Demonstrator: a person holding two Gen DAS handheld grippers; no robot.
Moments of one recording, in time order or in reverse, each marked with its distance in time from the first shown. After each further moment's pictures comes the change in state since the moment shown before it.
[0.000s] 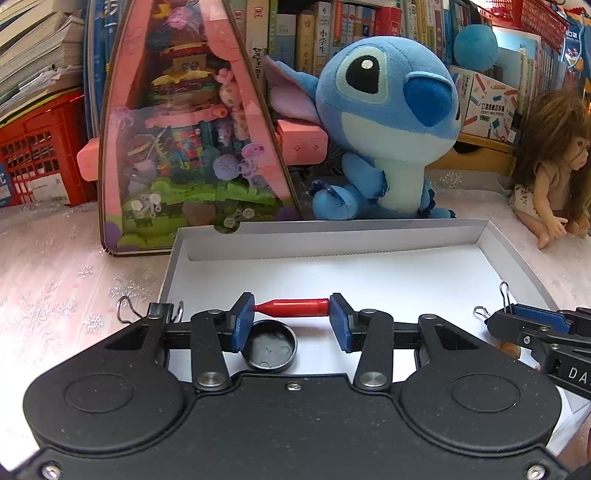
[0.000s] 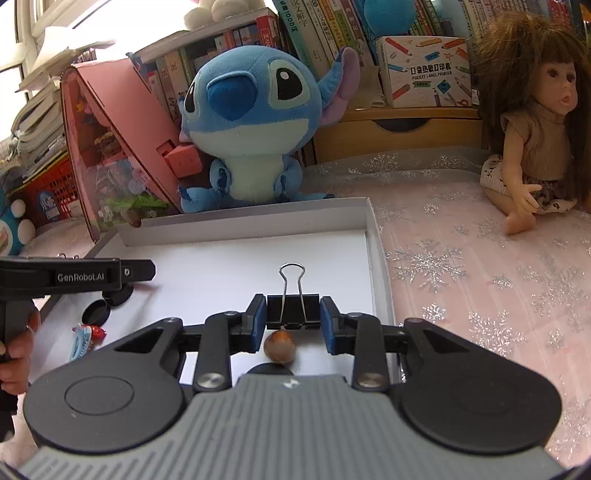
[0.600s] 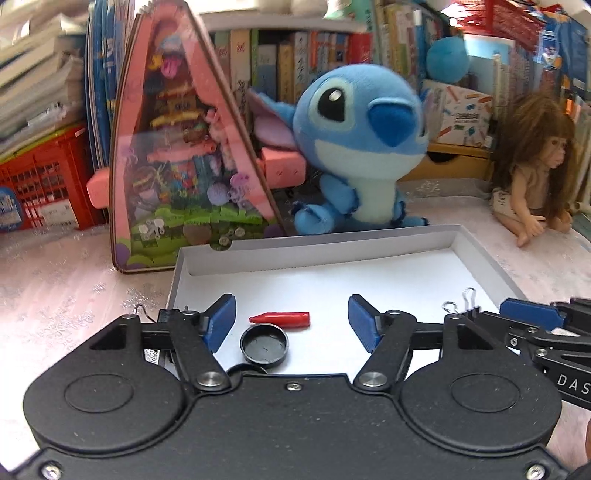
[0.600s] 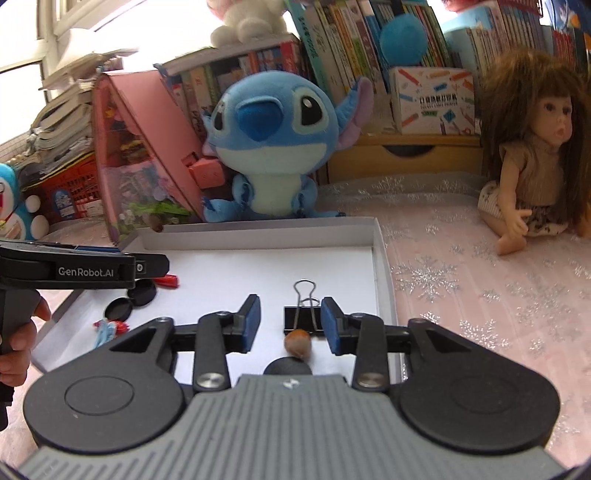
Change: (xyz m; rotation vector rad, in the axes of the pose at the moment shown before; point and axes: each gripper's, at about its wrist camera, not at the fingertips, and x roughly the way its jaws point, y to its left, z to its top) left arm -0.041 -0.012 -0.004 0.053 -0.059 -0.009; right arm -0.034 0.014 -0.002 -0.057 -0.057 0.012
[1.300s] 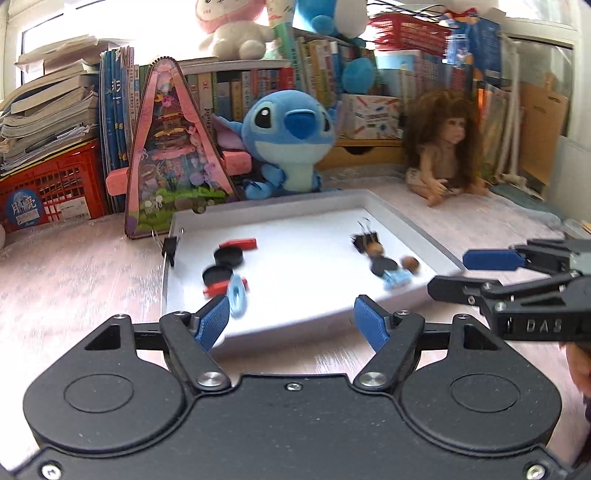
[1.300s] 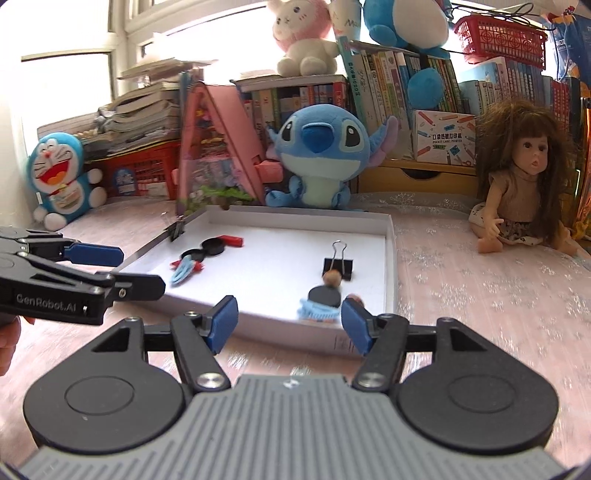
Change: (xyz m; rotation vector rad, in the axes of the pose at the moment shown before) left arm -0.146 -0.021 -0.095 0.089 -0.088 -0.111; right arm -0.111 0.023 -0.057 -0.122 -0.074 0.074
